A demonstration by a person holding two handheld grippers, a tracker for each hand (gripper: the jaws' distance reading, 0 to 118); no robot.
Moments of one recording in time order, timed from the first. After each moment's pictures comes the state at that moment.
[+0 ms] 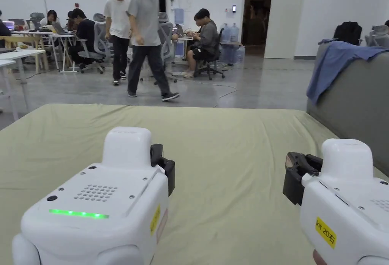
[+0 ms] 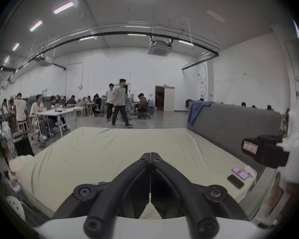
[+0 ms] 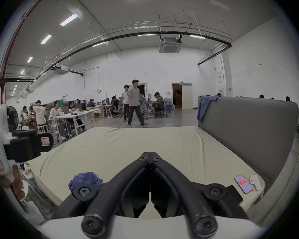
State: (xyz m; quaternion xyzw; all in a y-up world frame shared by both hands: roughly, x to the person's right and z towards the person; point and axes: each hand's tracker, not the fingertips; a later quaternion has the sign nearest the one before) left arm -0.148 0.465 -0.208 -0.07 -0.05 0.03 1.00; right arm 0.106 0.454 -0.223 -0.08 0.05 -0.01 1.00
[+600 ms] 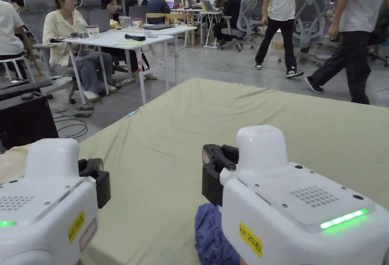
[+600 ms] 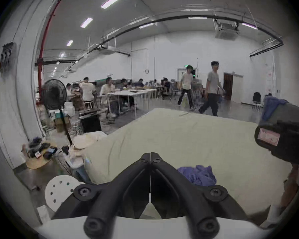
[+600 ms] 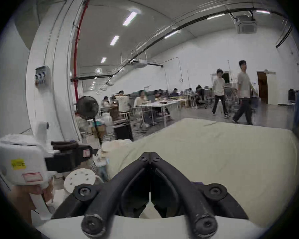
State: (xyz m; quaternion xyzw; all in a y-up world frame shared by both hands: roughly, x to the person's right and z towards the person) left arm -0.391 0.435 -0.155 -0.15 0.26 0.05 0.95; right arm -0.179 0.447 -0.282 -0.11 0.46 -0.01 0.88
